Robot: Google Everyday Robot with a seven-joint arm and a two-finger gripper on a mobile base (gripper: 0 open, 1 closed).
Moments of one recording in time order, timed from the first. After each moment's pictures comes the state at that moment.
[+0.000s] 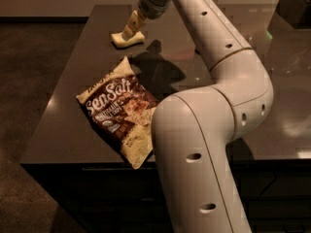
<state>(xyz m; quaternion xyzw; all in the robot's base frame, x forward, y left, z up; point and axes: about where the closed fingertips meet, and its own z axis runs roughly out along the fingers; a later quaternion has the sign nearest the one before) 0.841 0.008 0.921 -0.39 0.86 0.05 0.32</state>
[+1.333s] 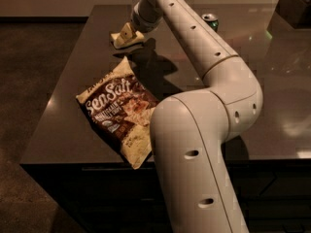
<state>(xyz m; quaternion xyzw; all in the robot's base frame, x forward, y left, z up) 0.867 0.040 0.869 -0.33 0.88 0.09 0.33</state>
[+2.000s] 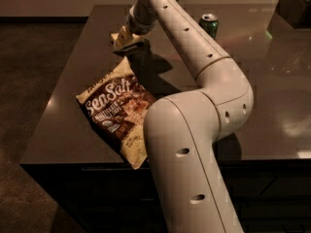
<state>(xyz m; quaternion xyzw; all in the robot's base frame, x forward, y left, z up) 0.869 0.055 0.857 -0.33 0.88 0.10 0.31</state>
